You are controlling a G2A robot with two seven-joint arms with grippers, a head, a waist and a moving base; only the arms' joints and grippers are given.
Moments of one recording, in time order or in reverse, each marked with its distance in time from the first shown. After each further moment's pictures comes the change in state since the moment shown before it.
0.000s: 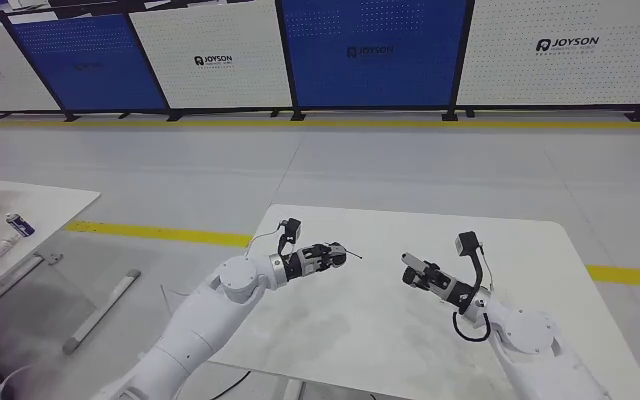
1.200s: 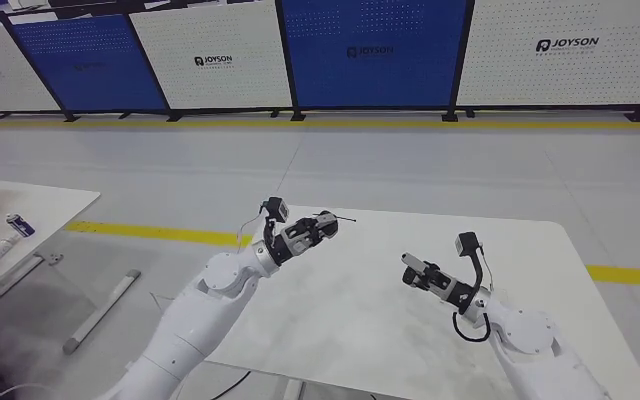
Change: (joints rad) left arm 0.083 0.010 -0.126 -0.162 -0.093 -0.112 0.108; right arm 0.000 0.000 0.000 0.000 0.000 0.000 0.000
